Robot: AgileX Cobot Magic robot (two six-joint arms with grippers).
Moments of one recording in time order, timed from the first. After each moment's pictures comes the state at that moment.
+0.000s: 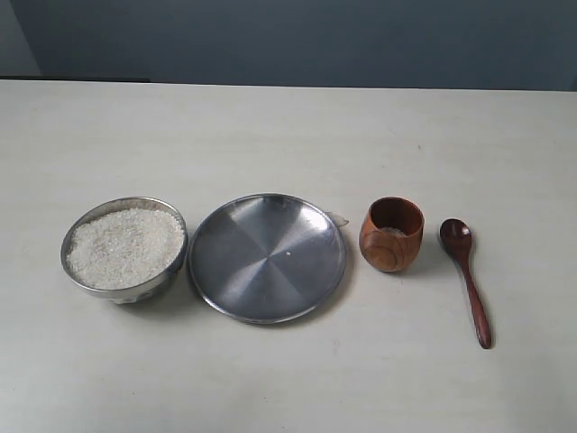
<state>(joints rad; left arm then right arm) 0.03 0.01 -0.01 -0.41 -0.01 -0.27 -0.03 0.00 0.00 0.59 -0.18 0.13</state>
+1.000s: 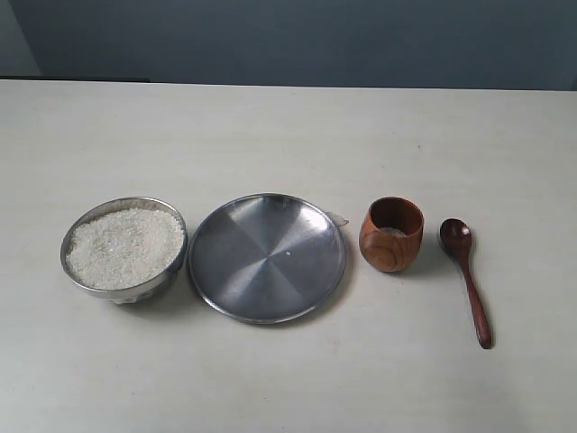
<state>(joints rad) 0.03 0.22 -0.36 -0.39 0.33 -0.07 0.02 0.85 -0.88 0.14 1.01 -0.13</state>
